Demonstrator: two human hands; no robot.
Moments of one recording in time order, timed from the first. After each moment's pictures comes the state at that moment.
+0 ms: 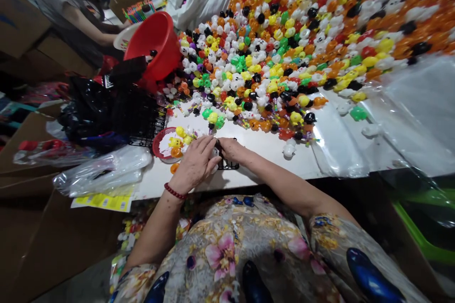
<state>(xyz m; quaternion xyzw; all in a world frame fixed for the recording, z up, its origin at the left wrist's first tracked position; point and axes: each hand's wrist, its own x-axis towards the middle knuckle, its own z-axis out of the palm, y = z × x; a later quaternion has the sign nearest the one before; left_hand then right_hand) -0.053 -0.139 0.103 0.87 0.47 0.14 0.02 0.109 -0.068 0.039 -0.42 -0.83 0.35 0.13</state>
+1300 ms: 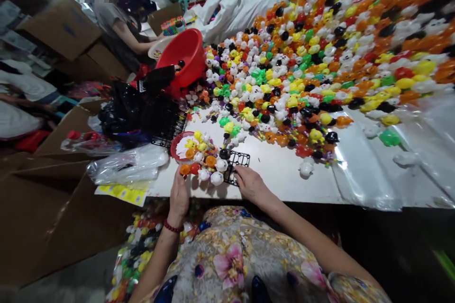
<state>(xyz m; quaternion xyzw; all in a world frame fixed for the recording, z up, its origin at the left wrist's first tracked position) -0.103 -0.219 0.050 0.44 0.72 0.48 0.22 0.130 -0.149 0.021 -0.45 -0.82 0.28 0.24</state>
